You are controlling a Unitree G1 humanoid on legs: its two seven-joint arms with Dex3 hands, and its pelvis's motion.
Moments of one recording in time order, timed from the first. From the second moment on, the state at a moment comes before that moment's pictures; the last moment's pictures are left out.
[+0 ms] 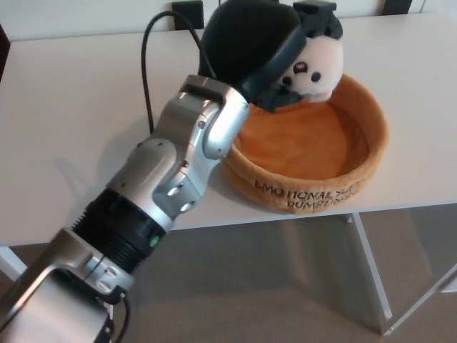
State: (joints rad) left_arm -0.82 0.18 -0.55 0.34 0.78 0.09 0.08; right_arm 0.15 -0.52 0.15 1.34 -0.30 -0.13 0.16
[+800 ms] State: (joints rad) left_arm -0.95 0.20 -0.60 0.46 0.76 0.24 -0.34; right_arm 0.13 -0.52 0.15 1.33 -0.31 -0.13 0.17
